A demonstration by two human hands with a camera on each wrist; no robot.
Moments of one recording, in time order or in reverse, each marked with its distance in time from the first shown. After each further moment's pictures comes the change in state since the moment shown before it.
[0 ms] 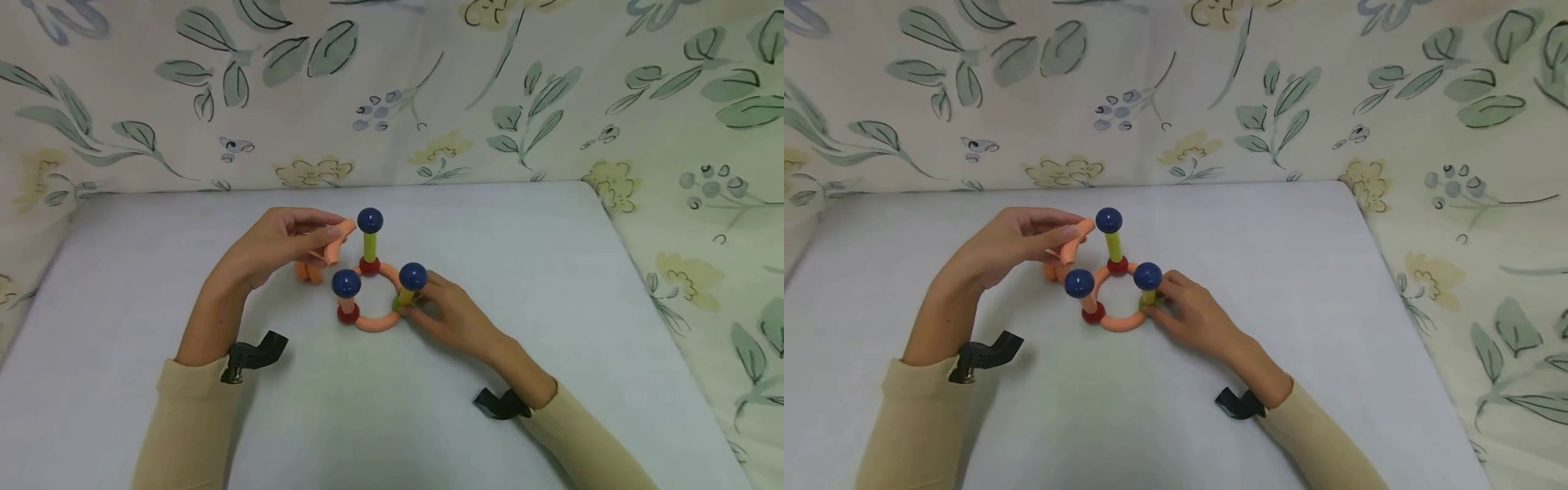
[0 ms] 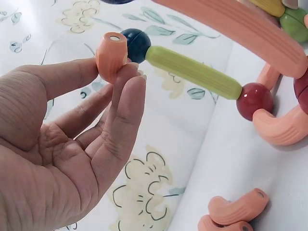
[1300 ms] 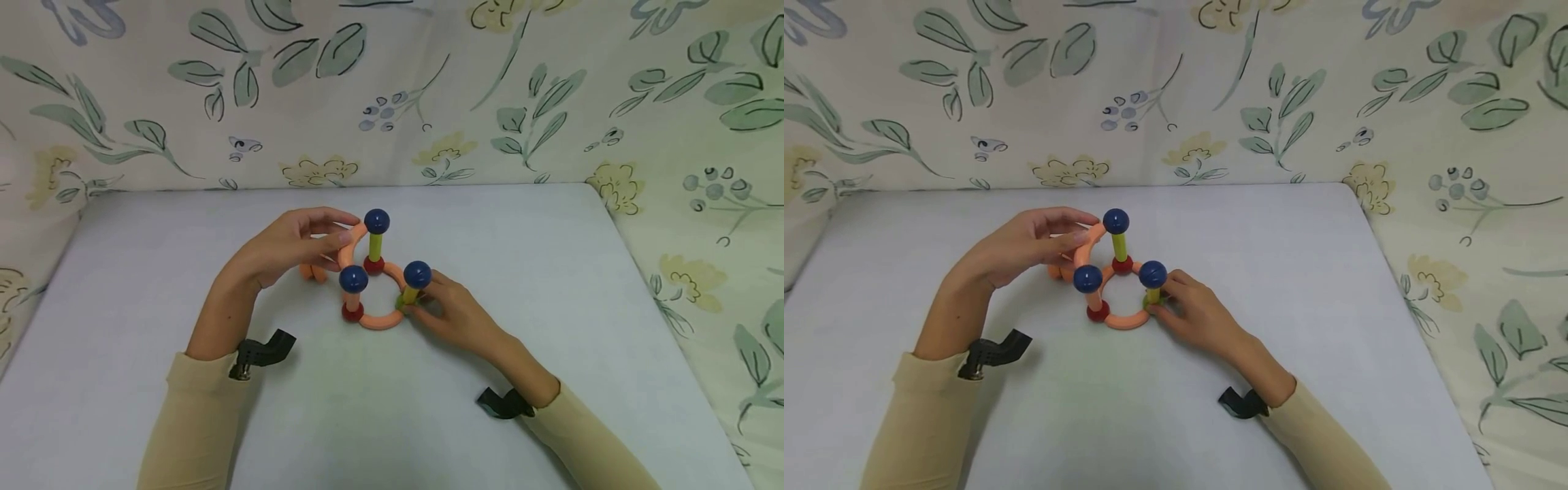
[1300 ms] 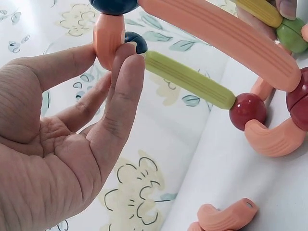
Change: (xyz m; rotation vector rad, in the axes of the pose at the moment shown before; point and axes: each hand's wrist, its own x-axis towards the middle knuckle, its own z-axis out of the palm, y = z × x) left_hand 0.004 -0.005 0.003 -0.096 -0.109 0.041; right_hand 0.001 -0.001 0.000 0.001 0.013 -0.032
